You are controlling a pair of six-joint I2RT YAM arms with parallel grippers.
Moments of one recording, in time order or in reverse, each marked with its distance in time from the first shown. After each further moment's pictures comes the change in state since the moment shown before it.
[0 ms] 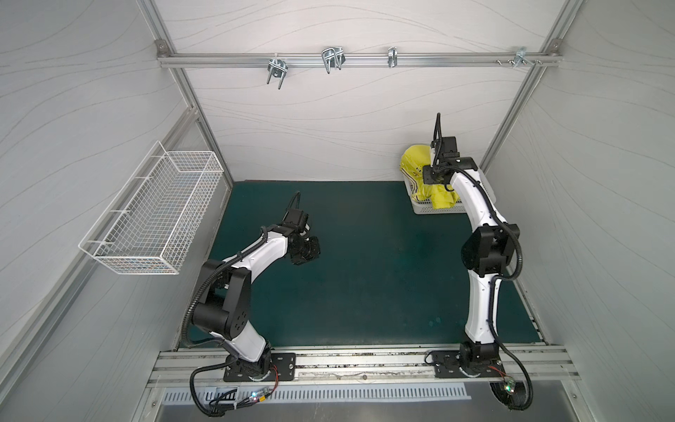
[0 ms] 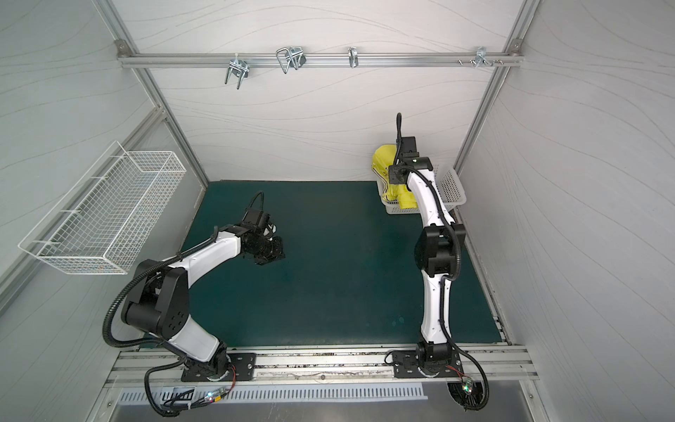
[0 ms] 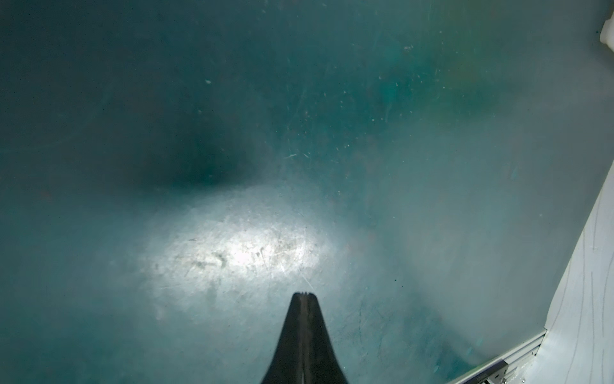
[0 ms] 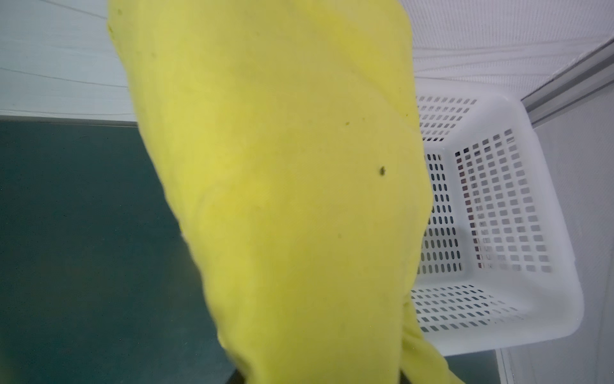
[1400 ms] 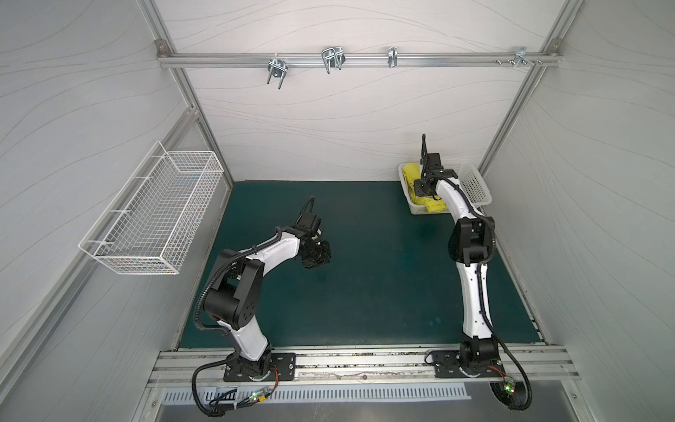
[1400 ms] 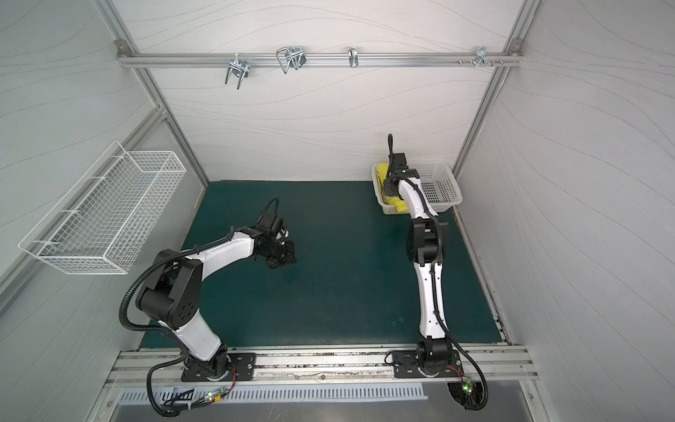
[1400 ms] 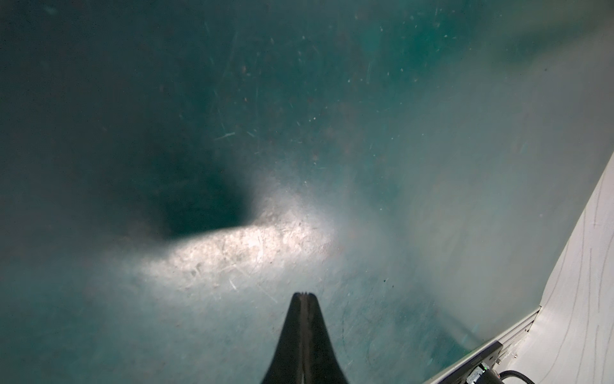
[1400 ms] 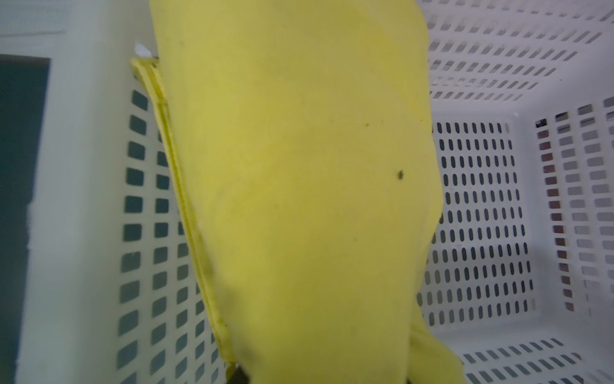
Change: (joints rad) left arm -0.077 0.089 0.002 0.065 0.037 -0.049; right arm 0.019 0.257 0.078 0.051 -0.015 -0.010
